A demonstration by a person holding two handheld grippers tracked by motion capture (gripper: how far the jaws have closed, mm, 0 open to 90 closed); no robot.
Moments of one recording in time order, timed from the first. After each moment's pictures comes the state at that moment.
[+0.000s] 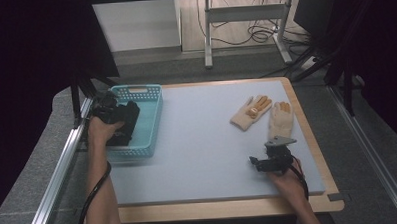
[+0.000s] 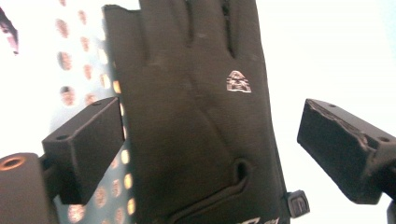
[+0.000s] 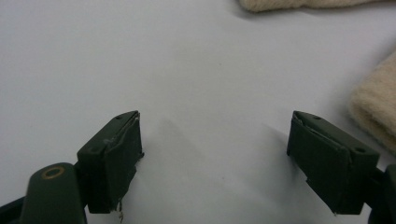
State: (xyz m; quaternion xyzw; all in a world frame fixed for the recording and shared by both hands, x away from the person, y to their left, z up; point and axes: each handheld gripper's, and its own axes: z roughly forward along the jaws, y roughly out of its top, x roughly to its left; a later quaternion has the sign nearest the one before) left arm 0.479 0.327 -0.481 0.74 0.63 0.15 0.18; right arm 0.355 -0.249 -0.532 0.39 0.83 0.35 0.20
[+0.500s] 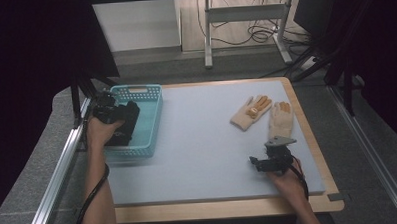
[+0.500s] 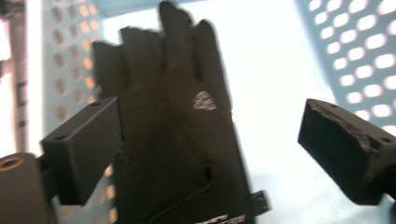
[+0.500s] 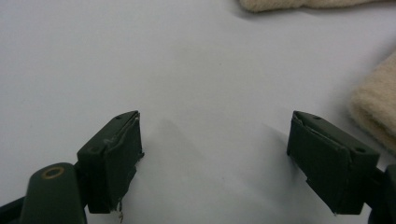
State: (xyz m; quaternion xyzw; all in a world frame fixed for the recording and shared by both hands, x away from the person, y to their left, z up) left arm 0.465 0.321 -0.468 0.73 0.60 0.15 0.27; right arm 0.355 -0.249 -0.532 0.39 0.83 0.35 0.20
